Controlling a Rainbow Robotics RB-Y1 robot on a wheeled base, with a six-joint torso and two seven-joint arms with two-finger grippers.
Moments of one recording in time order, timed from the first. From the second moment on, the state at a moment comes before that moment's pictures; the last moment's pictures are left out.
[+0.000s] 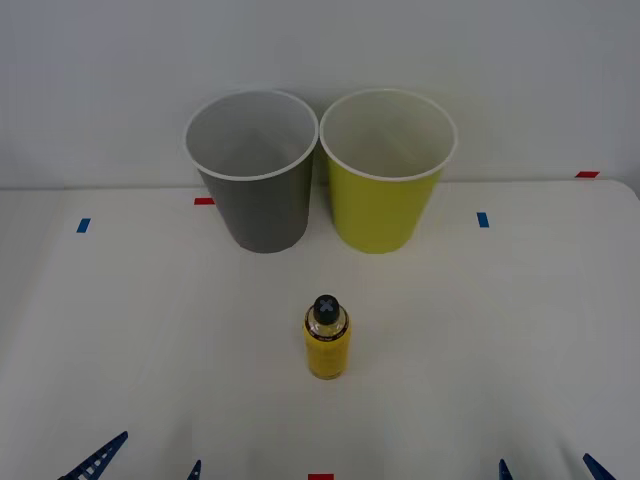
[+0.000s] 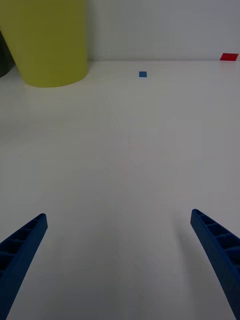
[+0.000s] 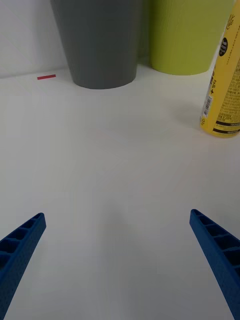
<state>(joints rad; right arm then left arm) 1.00 -0.39 0.24 -1.94 -0.17 -0.46 1.55 0.93 0.48 -0.27 -1.96 -0.14 -0.43 -1.31</state>
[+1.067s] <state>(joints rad) 1.00 -0.39 0.24 -1.94 -0.17 -0.46 1.55 0.93 0.48 -0.27 -1.96 -0.14 -0.43 -1.31</state>
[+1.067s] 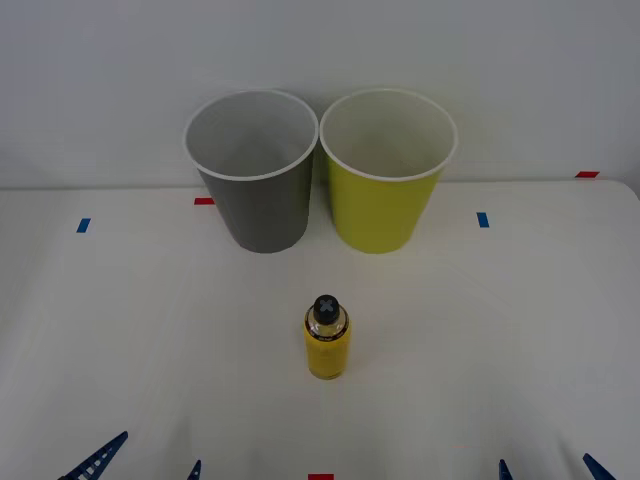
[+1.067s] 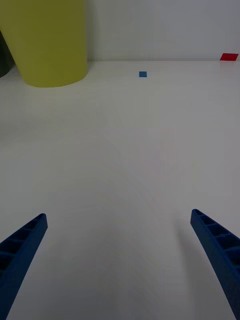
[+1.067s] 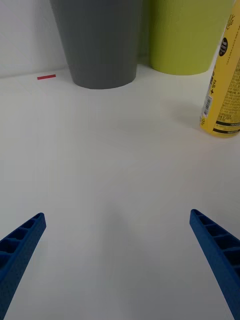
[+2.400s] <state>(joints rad) 1.00 -0.39 0.24 -1.94 -0.17 -0.46 1.55 0.92 0.46 -0.26 -1.92 -0.14 -0.44 -1.32</state>
